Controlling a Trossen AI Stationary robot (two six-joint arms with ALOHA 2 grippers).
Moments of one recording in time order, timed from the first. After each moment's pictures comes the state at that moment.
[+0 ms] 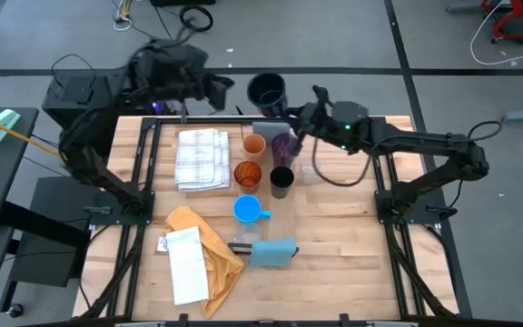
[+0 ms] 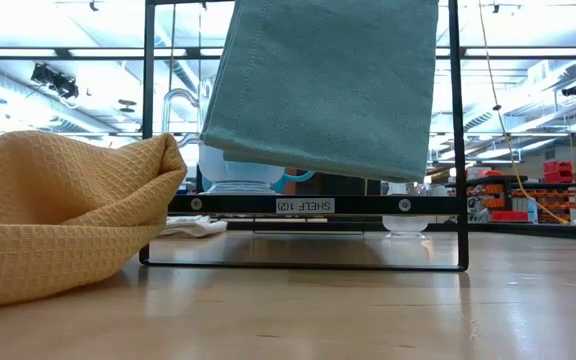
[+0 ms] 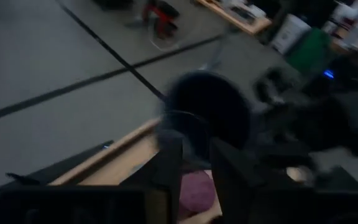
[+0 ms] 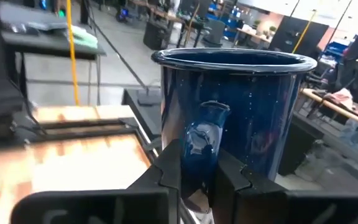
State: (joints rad) left arm 0.42 1.54 2.12 -0.96 -0.13 -0.43; right arm -0.17 1.31 1.26 -0.09 0.39 -0.24
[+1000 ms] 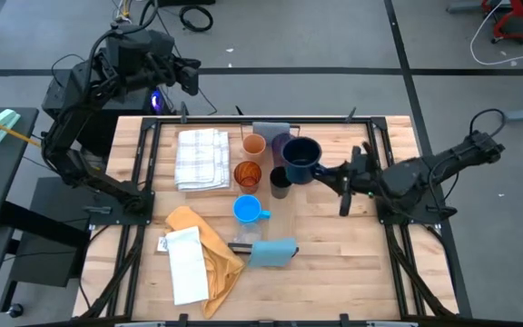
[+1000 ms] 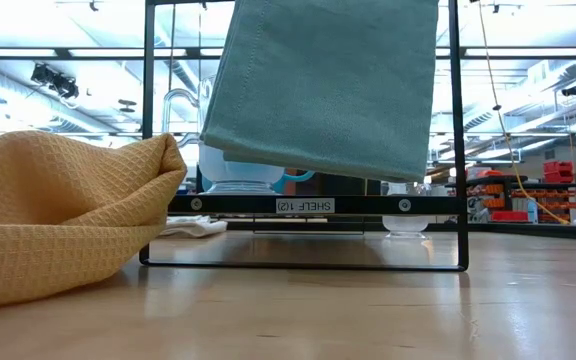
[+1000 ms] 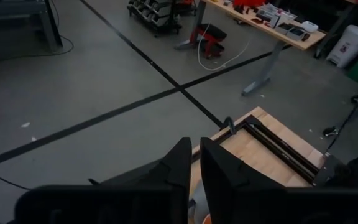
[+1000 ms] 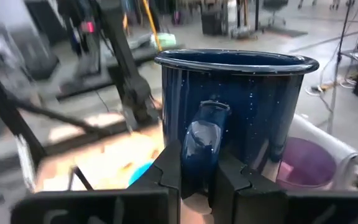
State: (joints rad) left arm 0.59 1.43 2.11 -1.05 -0.19 -0.28; right arm 0.41 0.92 0.95 -0.28 0.70 0.33
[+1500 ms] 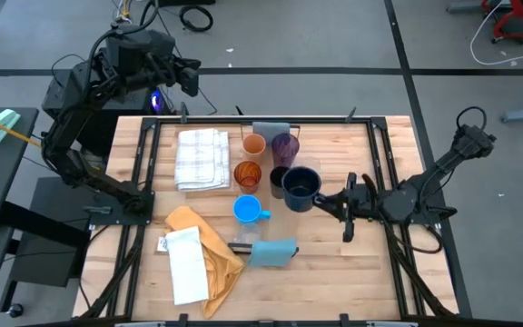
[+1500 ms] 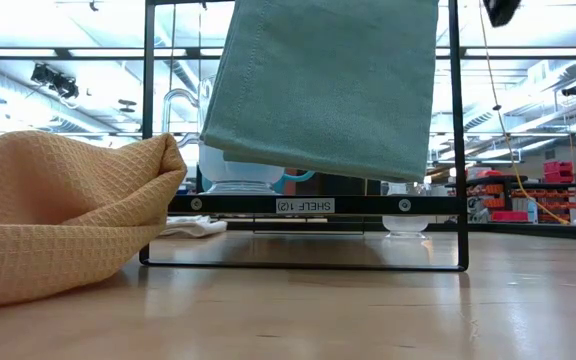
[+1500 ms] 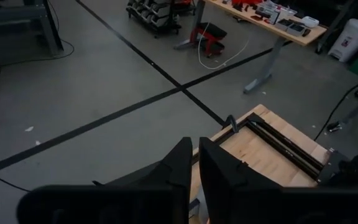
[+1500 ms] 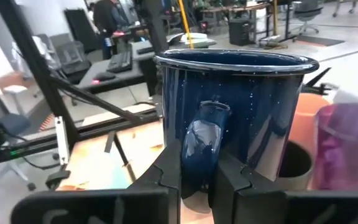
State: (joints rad) left arm 0.59 1.43 2.11 -1.05 -0.19 -0.25; right arm 0.62 0.91 0.64 0.08 0.81 0.31
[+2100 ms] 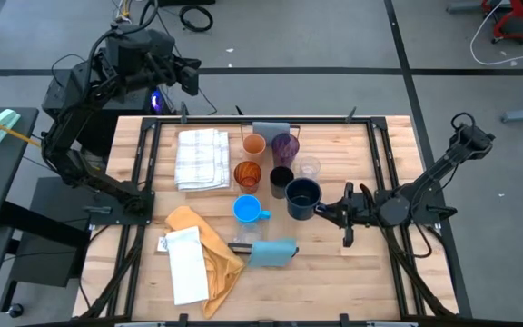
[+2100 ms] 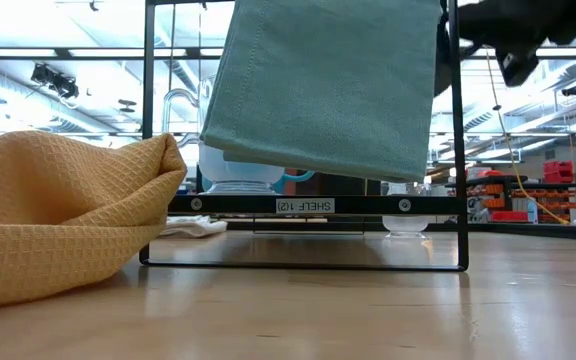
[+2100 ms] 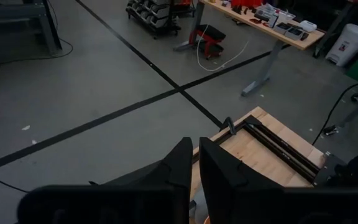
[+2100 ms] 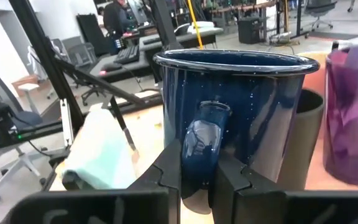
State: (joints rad) left arm 0.58 1.43 2.11 -1.05 -0.19 -0.27; right arm 0.65 0.91 0.33 0.43 0.81 0.32
